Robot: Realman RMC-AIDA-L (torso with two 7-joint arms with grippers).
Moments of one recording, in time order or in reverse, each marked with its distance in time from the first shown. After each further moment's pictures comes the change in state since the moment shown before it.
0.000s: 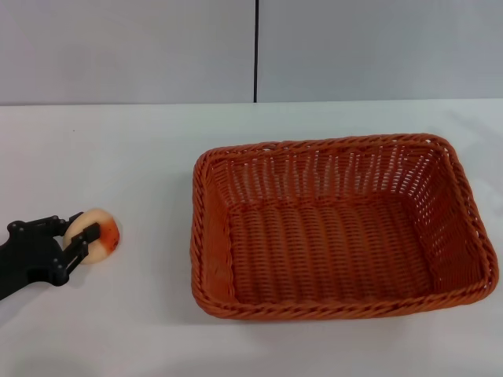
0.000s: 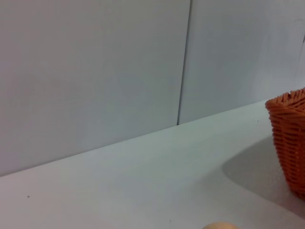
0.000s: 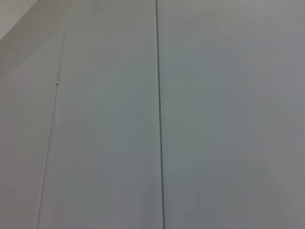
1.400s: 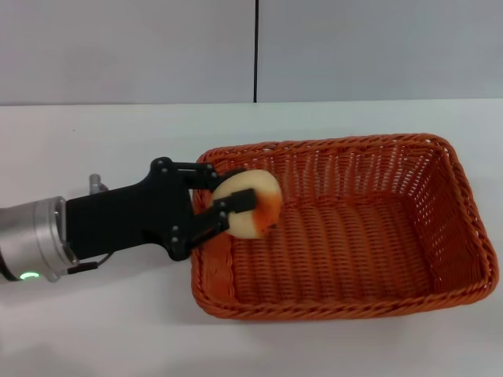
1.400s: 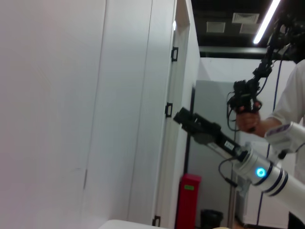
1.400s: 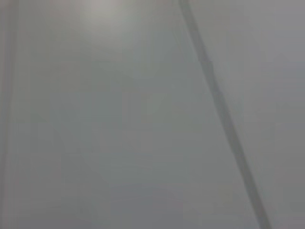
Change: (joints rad) left arm -0.263 -0.018 0.212 0.058 -0.127 -0.425 -0.068; right arm 0.012 -0.001 0.438 0.379 0.019 -0.128 -0.086
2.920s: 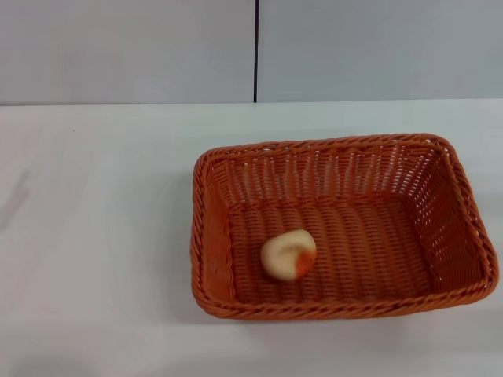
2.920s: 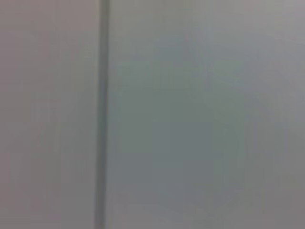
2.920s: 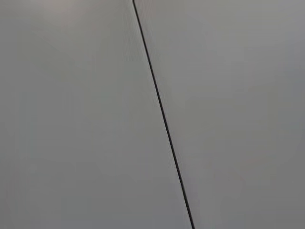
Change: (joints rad) left arm 0.294 0.005 -0.703 0.144 -0.211 0.152 0.348; right arm 0.040 -0.002 0.128 0.219 -0.010 0.039 -0.263
